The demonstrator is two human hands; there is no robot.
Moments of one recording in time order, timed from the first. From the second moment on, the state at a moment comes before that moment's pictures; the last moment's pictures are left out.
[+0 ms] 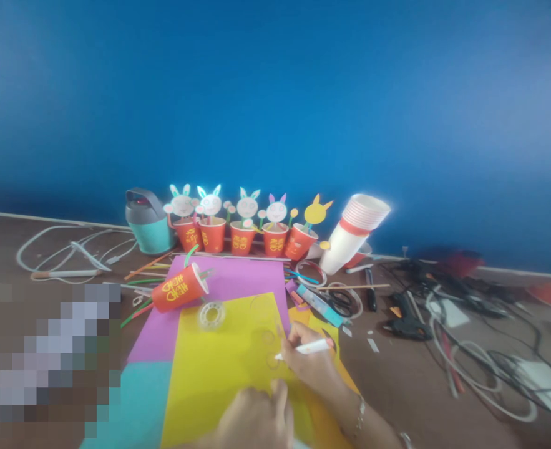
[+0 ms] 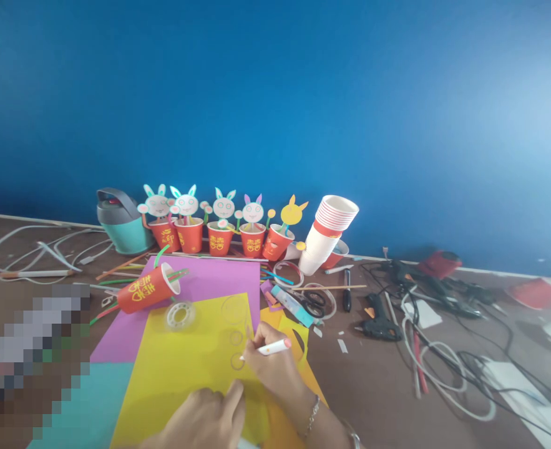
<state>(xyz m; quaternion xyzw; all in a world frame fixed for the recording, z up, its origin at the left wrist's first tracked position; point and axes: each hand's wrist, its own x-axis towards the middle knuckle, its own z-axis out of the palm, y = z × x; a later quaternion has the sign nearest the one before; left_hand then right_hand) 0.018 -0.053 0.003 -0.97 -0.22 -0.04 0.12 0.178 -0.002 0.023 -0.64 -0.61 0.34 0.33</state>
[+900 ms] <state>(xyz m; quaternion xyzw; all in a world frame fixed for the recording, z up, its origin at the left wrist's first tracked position) 0.021 -0.050 0.018 -0.96 -0.24 -0.04 0.11 0.179 -0.003 0.017 -0.64 -0.61 0.36 0.31</state>
